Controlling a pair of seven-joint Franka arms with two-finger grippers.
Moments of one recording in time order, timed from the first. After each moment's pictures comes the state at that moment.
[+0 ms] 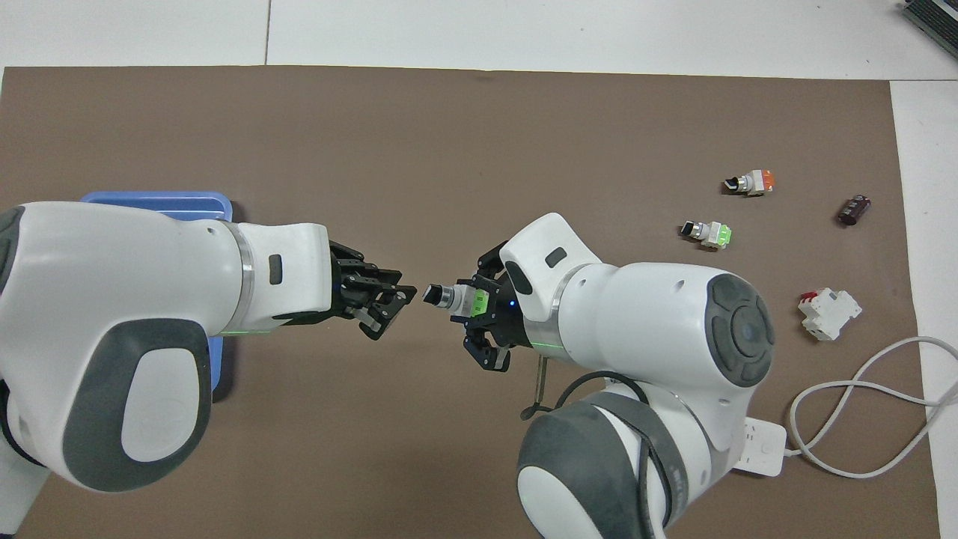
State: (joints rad) left arm -0.34 -0.13 -0.13 -1.97 -0.60 2.08 0.58; right arm 0.39 -0.01 0.20 -1.99 0.53 2.36 -1.11
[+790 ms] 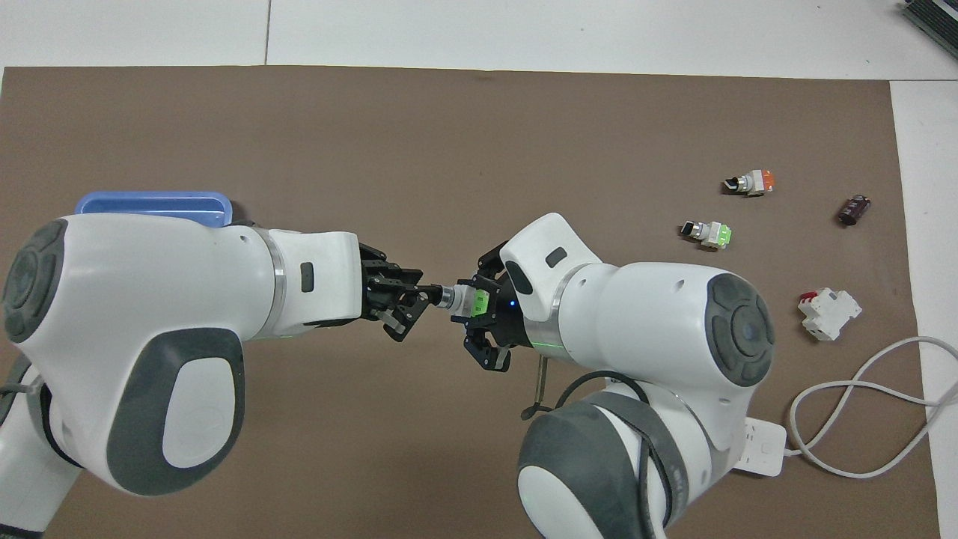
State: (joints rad) left arm -0.36 -0.11 -0.13 -1.97 -0.60 2.14 0.58; right arm 0.39 -0.01 0.20 -1.99 0.53 2.36 -1.11
